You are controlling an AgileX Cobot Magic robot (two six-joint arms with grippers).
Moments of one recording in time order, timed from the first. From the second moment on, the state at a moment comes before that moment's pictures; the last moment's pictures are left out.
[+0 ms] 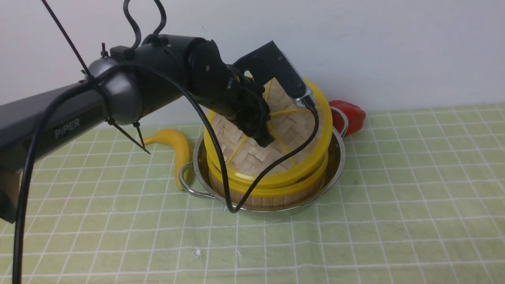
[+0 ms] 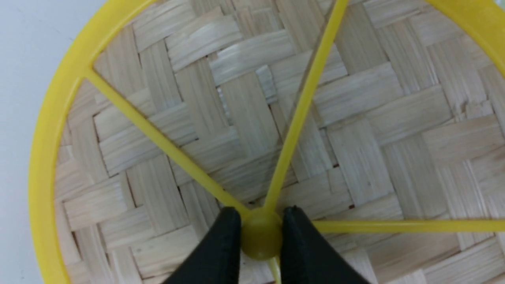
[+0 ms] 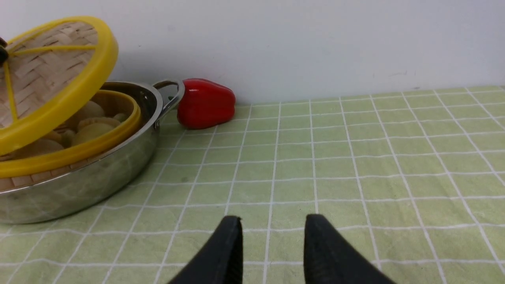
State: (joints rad) right arm 0.11 0.01 0.01 -0.11 0.34 0.33; left arm -0.46 1.93 -1.59 -0.09 0.61 0.72
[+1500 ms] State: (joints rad) right arm 0.11 0.01 0.01 -0.11 0.34 0.33; left arm -0.47 1.98 -1.72 -0.04 0.82 0.68
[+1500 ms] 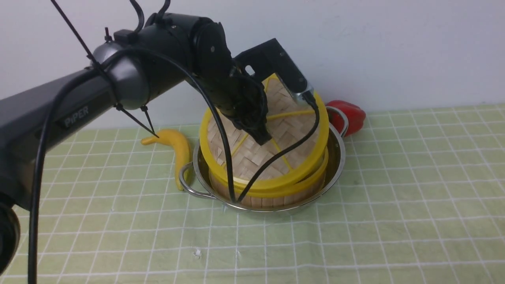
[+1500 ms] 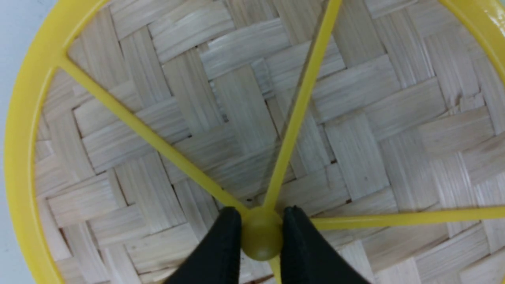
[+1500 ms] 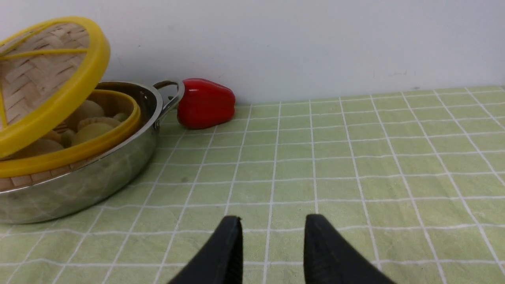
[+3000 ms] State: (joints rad) right arm 0.11 0.01 0.01 -0.11 0.34 0.33; left arm -0.47 2.02 -1.72 -0.04 0.75 0.72
